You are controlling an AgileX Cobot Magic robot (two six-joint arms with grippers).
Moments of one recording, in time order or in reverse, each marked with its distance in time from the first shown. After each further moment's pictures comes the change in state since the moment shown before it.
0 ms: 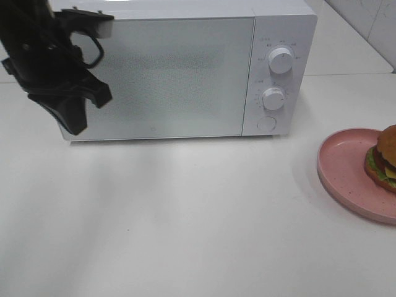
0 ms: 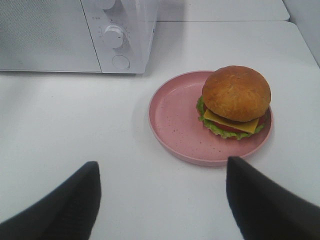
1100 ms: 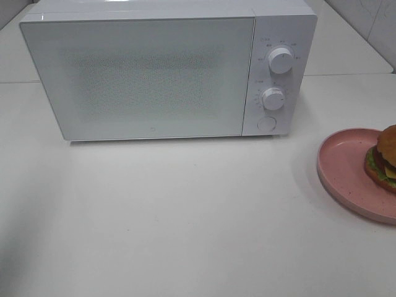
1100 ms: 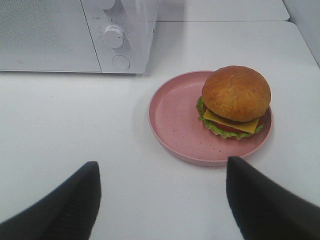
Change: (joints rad) left arm 0.396 -0.921 0.610 -0.023 0.007 -0.108; right arm 0.000 0.000 0.000 0.000 0.000 0.000
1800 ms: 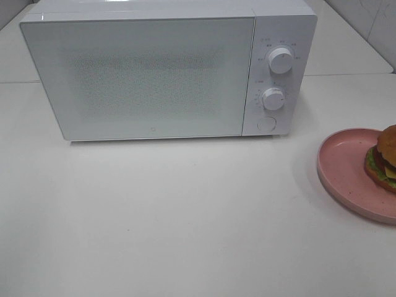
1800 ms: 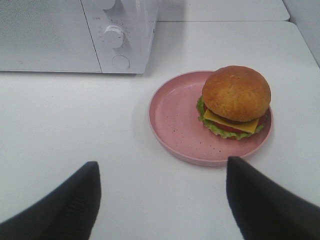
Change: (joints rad) left arm 0.000 -0.652 0.253 -0.010 -0.056 0.015; right arm 0.000 0.000 0.000 0.000 0.000 0.000
